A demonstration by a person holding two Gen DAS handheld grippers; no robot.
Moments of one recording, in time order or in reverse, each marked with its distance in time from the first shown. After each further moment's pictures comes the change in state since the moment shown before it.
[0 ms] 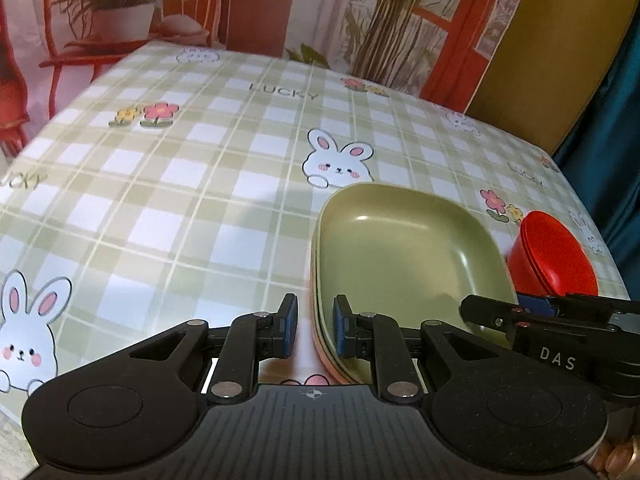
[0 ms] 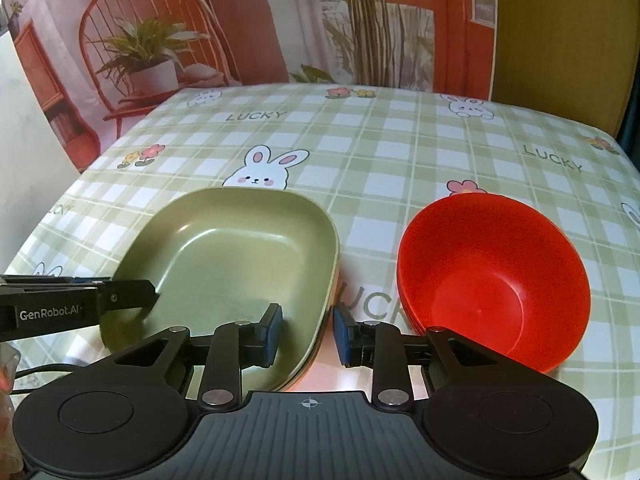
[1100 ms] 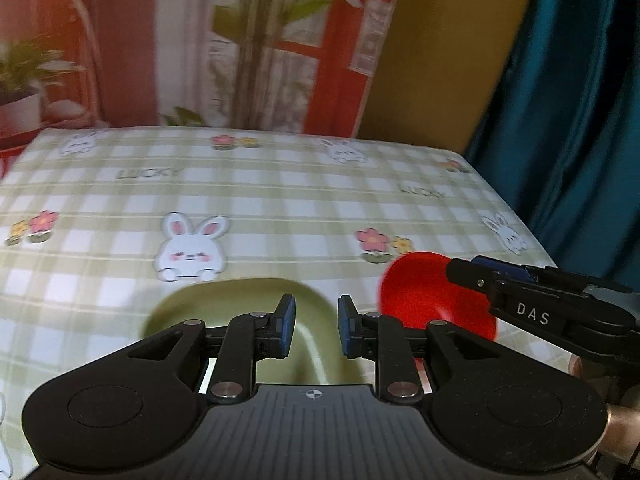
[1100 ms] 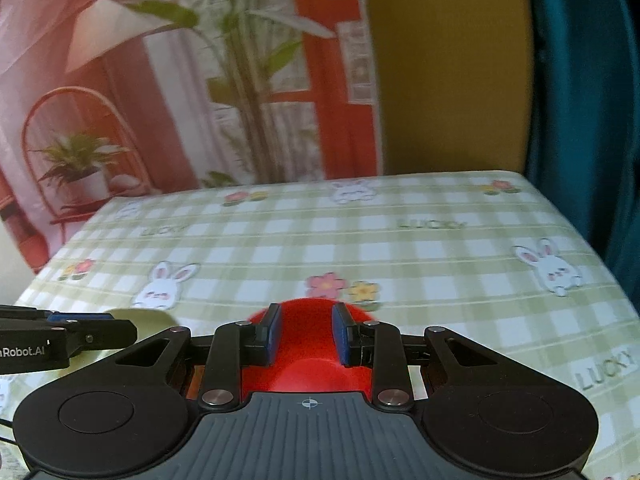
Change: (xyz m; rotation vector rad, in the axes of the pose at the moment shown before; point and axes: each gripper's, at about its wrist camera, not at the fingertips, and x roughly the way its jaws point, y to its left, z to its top) left arm -0.006 -0.102 0.034 0.225 -0.089 -0.168; right arm -0.061 -0.102 0.015 0.151 -0.262 -0.152
